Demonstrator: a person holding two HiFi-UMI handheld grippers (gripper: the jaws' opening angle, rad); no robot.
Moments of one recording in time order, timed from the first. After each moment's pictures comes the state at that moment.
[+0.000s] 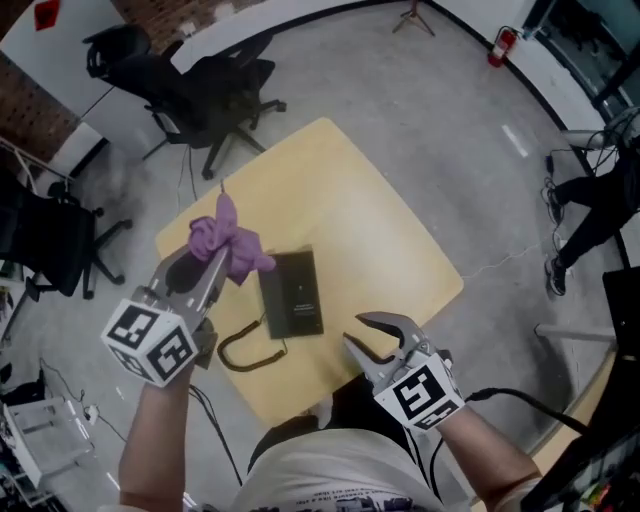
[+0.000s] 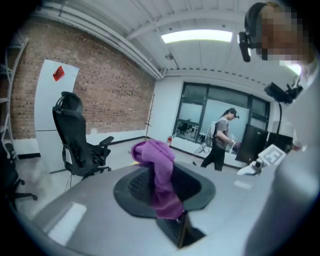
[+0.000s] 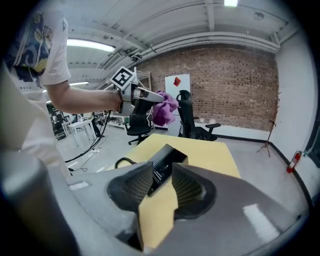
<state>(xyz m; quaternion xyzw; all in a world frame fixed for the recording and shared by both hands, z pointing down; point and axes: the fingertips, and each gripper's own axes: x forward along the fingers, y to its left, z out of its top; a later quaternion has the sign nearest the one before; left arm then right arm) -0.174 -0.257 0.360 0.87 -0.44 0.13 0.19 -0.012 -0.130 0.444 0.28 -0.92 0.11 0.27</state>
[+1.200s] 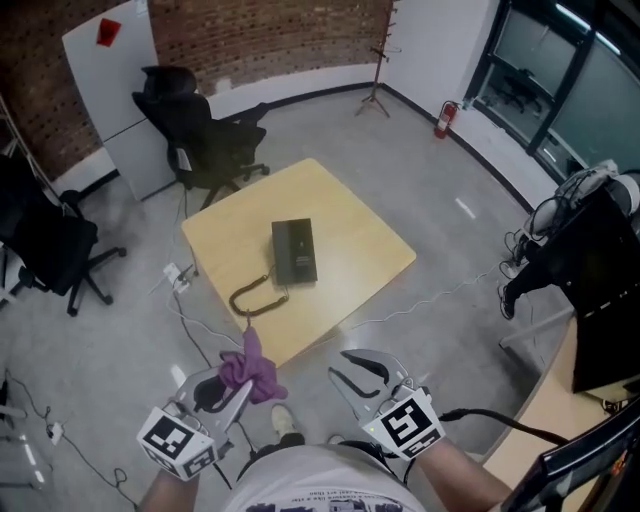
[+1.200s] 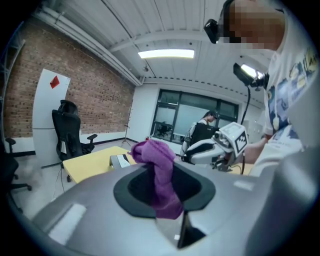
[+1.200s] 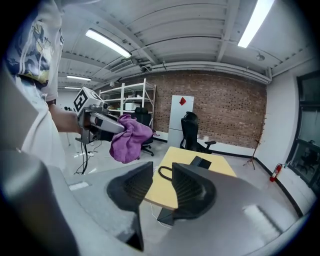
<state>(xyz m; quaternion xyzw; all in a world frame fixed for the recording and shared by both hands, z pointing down) -0.181 0.107 0.343 0.92 -0.34 0.10 0.15 -0.045 0.100 0.355 0.35 -0.91 0.02 0.24</state>
